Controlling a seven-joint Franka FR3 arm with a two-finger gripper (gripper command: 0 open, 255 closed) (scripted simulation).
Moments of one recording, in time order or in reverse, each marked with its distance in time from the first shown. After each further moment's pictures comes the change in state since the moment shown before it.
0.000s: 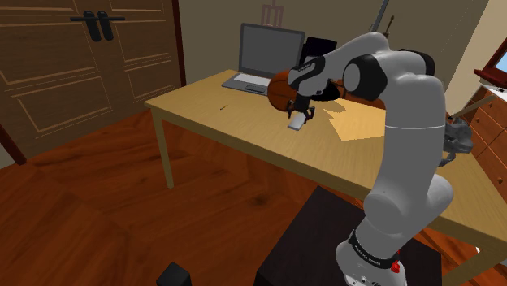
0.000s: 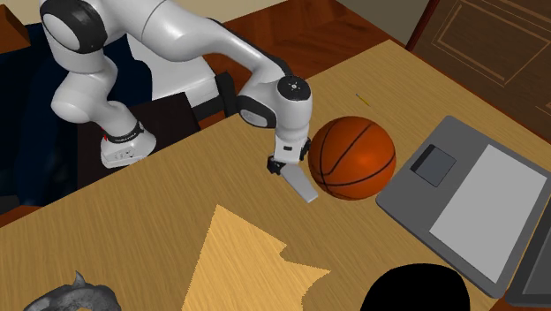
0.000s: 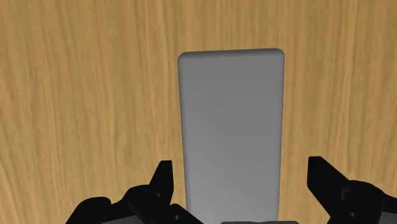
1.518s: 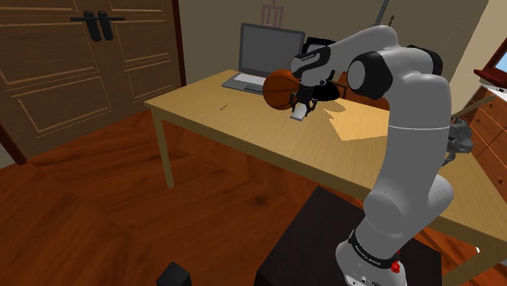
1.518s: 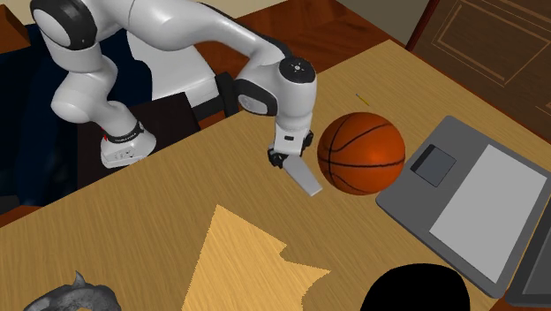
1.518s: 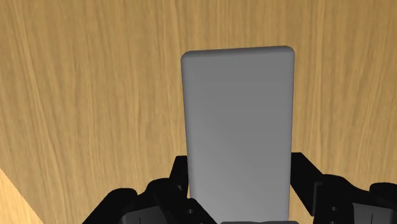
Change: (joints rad) arm 0.000 -0.041 -0.013 0.070 -0.021 -0.120 0.014
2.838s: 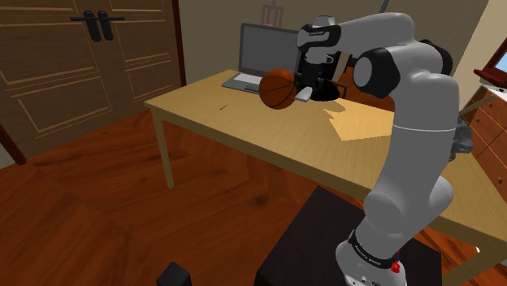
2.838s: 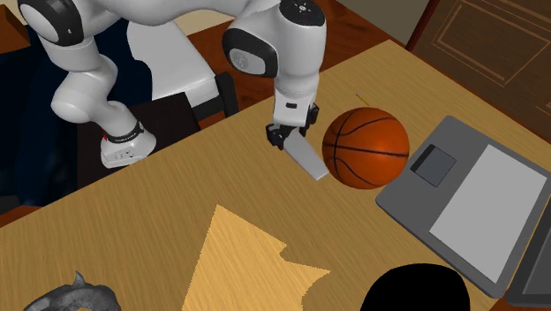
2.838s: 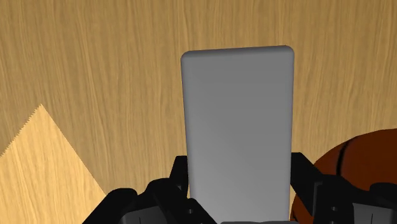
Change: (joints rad) arm -0.004 -0.051 -0.011 0.197 -0.022 -0.245 0.019
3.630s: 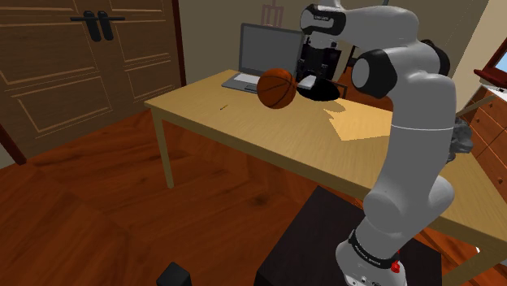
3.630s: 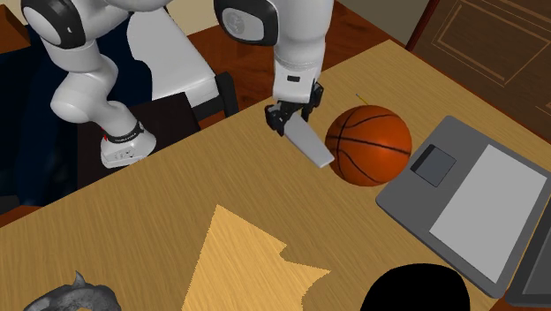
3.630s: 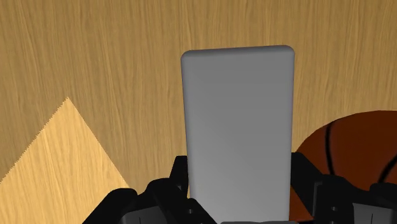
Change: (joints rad) arm -0.017 0.022 -0.003 0.198 0.005 -0.176 0.004
